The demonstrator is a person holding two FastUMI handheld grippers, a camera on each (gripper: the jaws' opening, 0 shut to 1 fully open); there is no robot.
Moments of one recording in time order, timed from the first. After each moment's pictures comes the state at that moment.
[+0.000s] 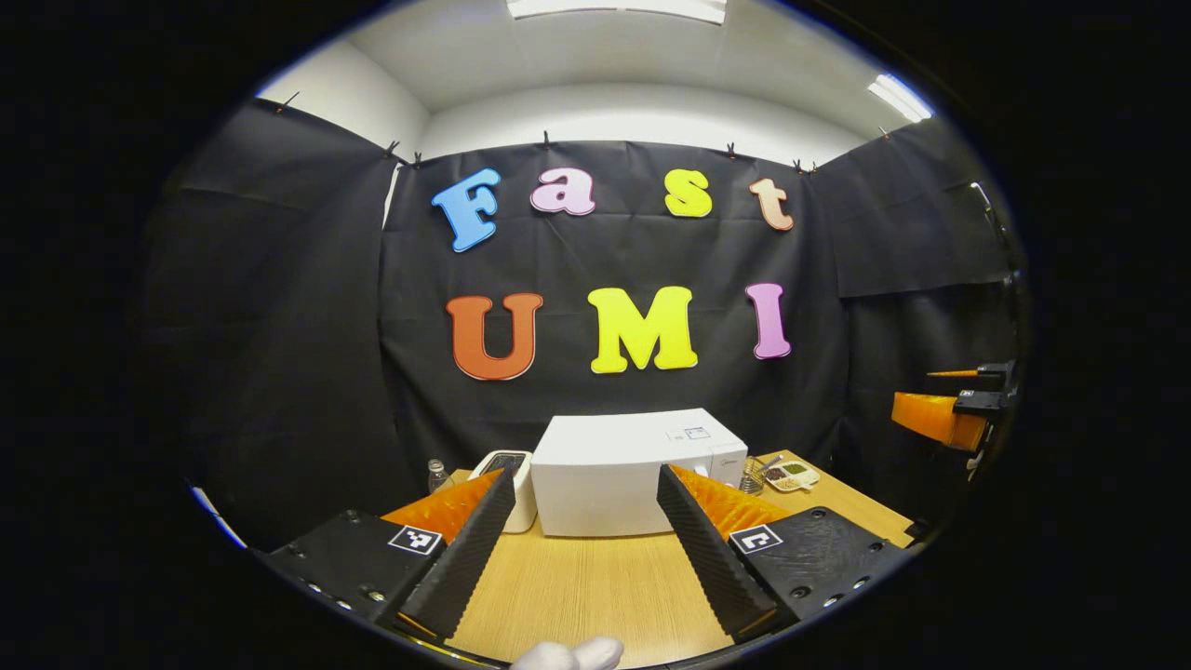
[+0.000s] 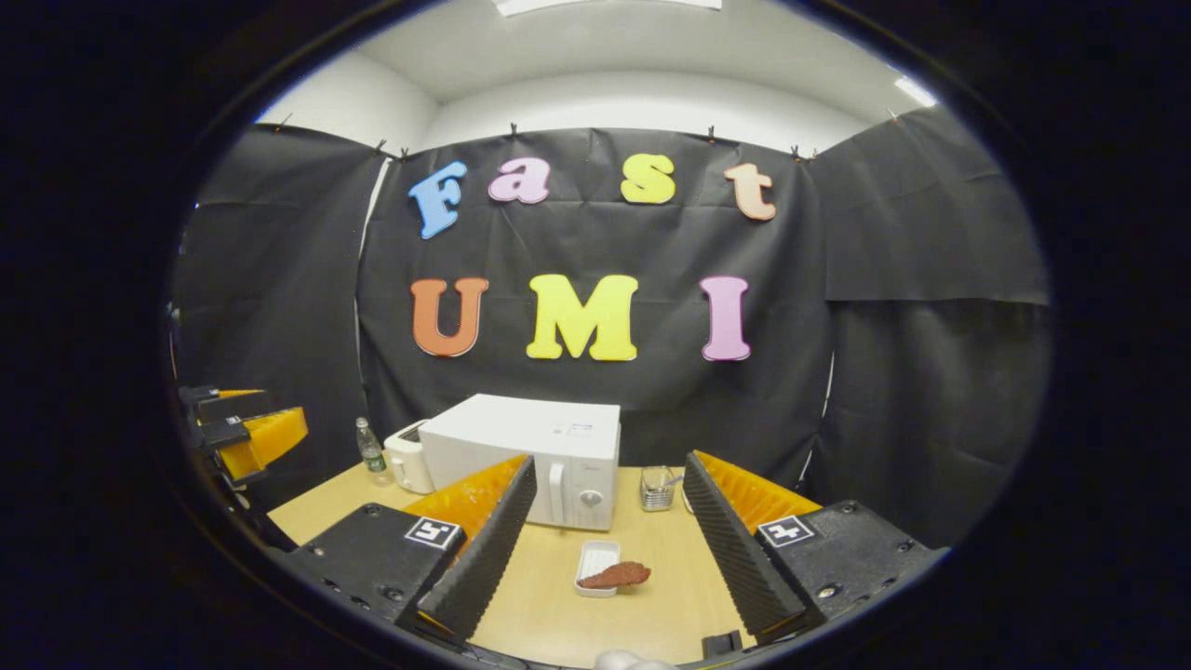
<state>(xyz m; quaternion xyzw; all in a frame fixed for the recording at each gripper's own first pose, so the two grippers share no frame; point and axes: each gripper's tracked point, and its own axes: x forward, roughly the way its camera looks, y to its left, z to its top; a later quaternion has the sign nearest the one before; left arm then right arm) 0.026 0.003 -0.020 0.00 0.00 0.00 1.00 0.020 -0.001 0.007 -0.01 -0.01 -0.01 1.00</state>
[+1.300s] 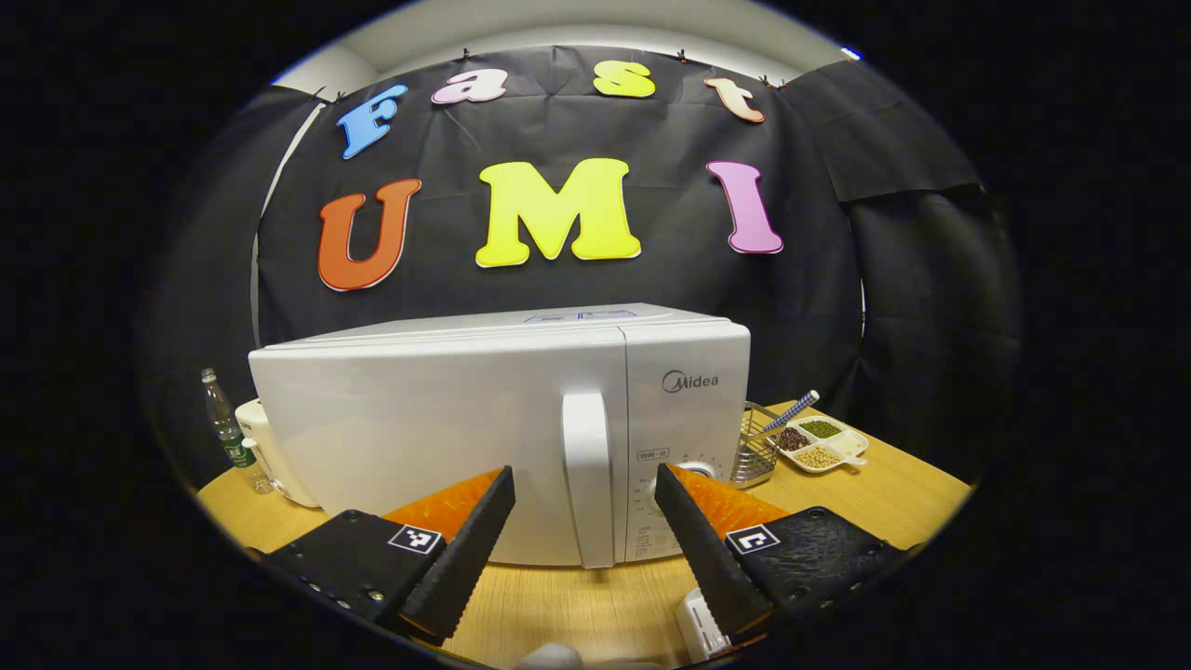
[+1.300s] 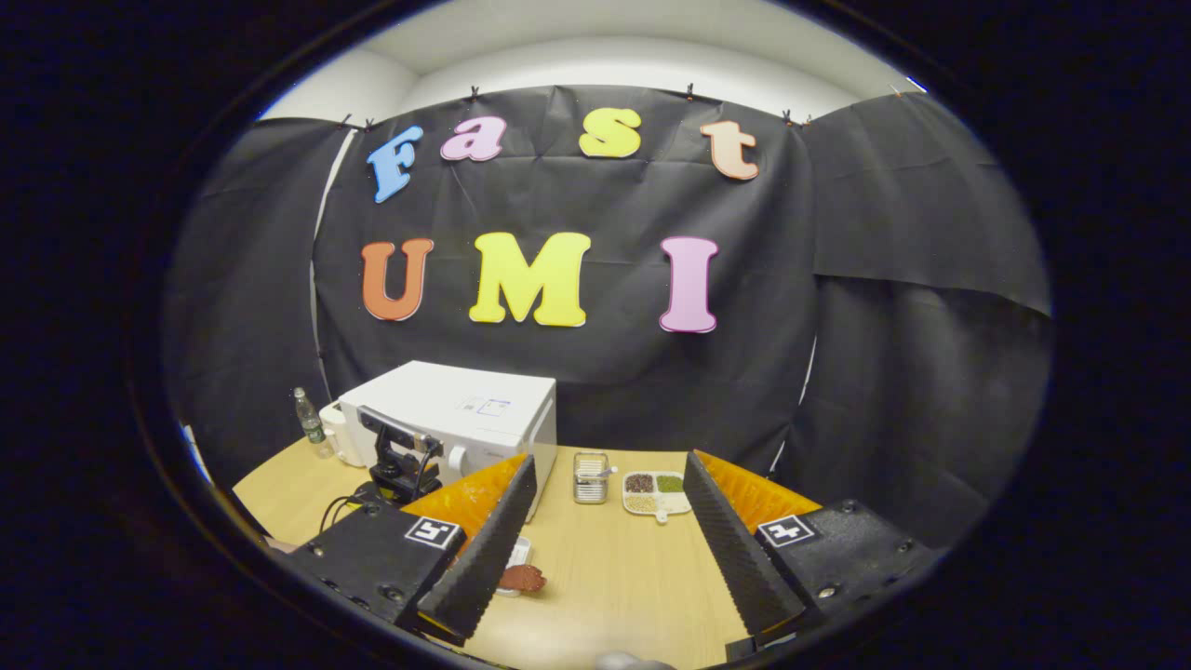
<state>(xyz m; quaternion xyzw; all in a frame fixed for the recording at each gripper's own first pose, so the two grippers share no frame) 0.321 -0.190 -0.238 0.01 0.06 -0.04 1.00 0.111 -0.141 -0.006 -0.02 0.06 -0.03 1.00</state>
